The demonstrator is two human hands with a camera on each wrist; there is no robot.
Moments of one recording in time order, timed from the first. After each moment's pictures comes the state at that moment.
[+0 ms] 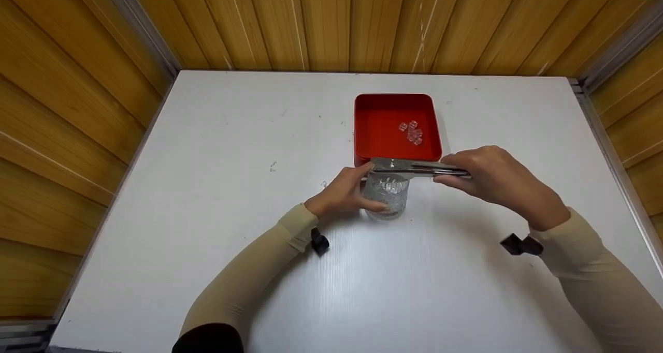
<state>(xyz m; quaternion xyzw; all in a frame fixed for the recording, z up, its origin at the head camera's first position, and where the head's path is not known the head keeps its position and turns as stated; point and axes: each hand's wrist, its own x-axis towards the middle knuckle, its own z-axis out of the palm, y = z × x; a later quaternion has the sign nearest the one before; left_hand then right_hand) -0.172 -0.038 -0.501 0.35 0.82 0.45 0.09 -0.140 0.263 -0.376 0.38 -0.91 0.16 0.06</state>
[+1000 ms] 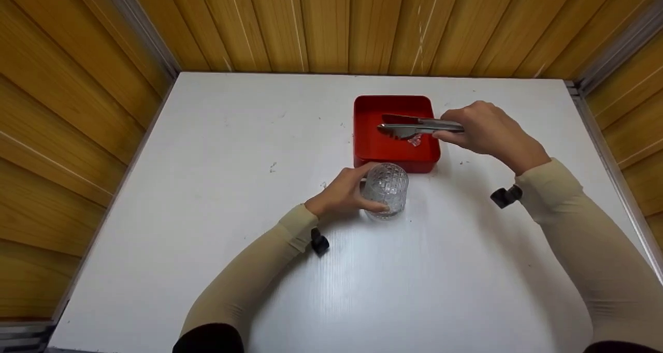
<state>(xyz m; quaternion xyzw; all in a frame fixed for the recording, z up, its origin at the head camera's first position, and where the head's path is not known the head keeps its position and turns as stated) -0.173 -0.037 -0.502 0.34 0.81 0.46 0.10 -0.221 0.268 -0.362 0.29 -0.95 0.10 -0.02</state>
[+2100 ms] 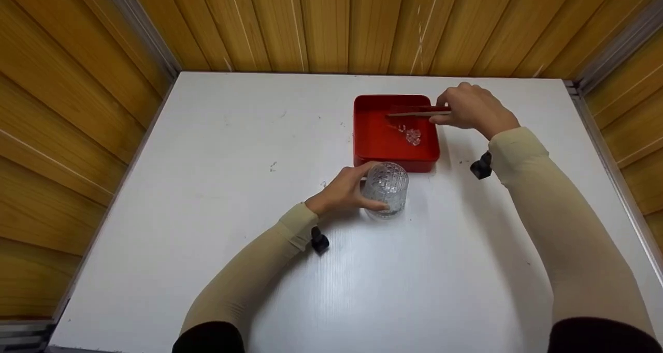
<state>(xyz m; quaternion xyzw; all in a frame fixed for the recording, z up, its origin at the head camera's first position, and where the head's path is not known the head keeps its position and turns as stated) -0.178 -0.034 -0.502 0.33 0.82 0.45 0.11 -0.286 0.261 -0.367 0.18 -0.97 0.09 -0.14</state>
